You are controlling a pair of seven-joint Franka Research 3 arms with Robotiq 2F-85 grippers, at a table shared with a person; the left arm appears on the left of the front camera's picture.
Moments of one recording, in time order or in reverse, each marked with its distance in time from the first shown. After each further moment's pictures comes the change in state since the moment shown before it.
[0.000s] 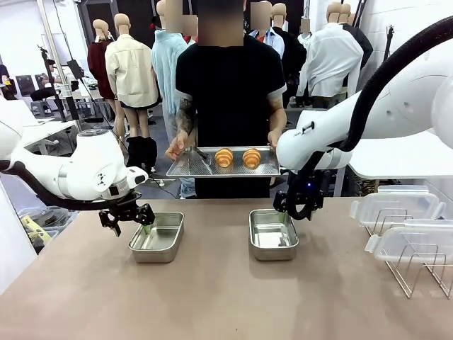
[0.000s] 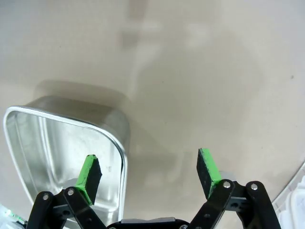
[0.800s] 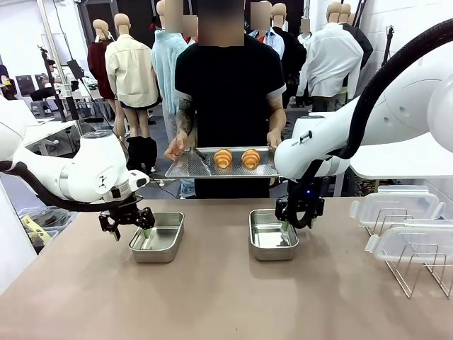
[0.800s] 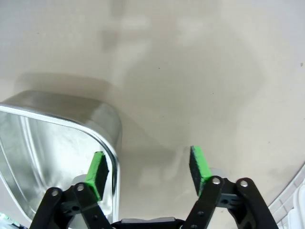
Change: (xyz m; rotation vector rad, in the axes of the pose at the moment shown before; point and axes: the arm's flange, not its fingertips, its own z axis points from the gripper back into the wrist) left arm -0.005 -0.003 -0.006 0.021 0.029 0.034; right arm -0.009 0.005 -0.015 -0.049 0.028 -0.005
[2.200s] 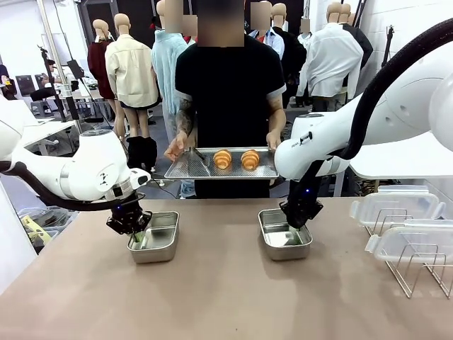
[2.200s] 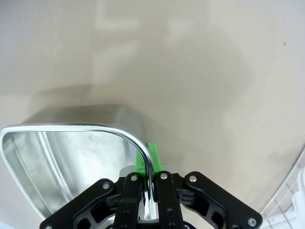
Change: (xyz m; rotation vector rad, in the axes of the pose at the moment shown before) left arm -0.007 -0.008 0.008 -0.041 0.007 0.041; right arm -0.002 -0.003 0.005 -0.032 -0.008 -0.137
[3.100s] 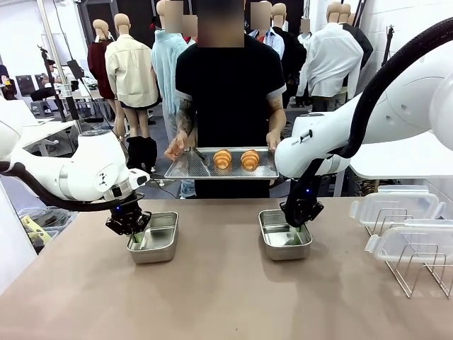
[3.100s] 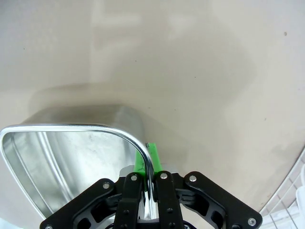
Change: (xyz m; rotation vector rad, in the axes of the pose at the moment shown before) left arm -0.001 0.001 -0.001 0.001 0.002 0.002; right arm -0.002 0.000 0.000 0.007 0.019 -0.010
